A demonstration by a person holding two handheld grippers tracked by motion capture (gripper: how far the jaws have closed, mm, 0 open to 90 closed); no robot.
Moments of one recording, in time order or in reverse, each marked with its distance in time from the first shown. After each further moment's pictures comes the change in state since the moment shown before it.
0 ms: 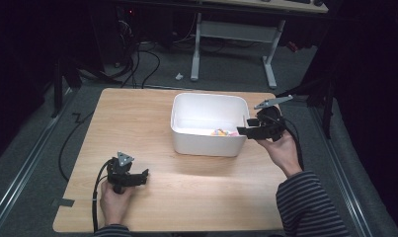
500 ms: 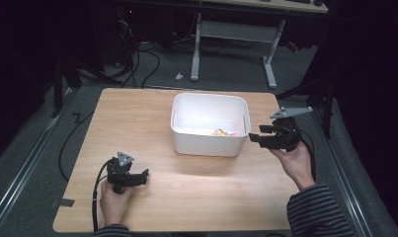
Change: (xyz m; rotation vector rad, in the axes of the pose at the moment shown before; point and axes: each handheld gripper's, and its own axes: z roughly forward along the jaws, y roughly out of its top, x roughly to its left) left arm 0.000 0.000 0.000 0.000 0.000 0.000; right arm -0.005 -0.034 -0.029 -0.062 -0.030 0.024
